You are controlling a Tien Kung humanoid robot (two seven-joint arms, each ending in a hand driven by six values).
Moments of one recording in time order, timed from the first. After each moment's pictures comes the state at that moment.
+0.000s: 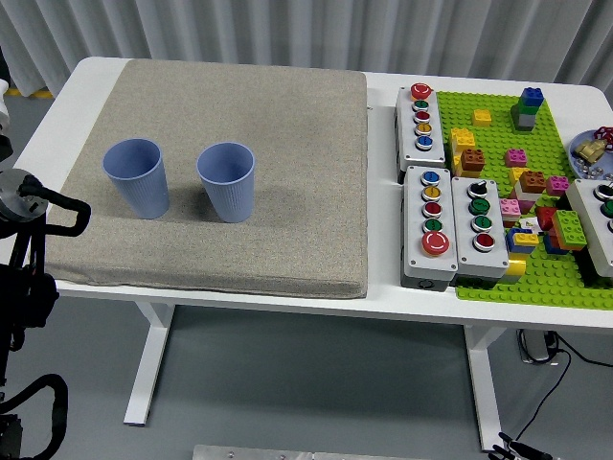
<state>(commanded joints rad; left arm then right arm) -0.47 0.09 -1.75 -1.32 0.83 0.08 -0.31 0.23 -0.07 0.99 0.18 -0.27 0.13 -0.27</state>
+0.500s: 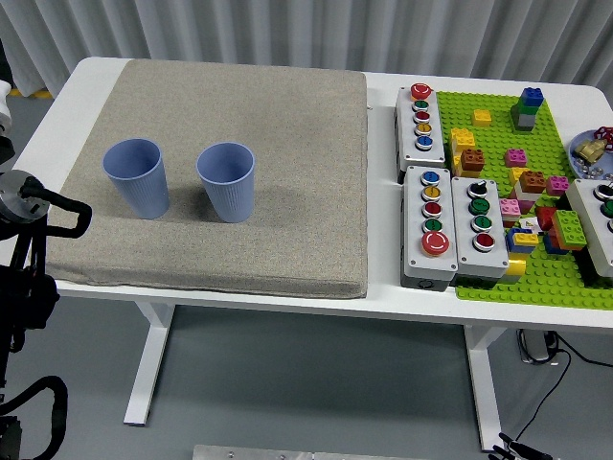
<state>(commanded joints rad) -0.47 0.09 -1.74 -1.32 0.82 0.08 -0.30 0.24 -0.07 0.99 0.18 -0.26 0.13 -0.26</state>
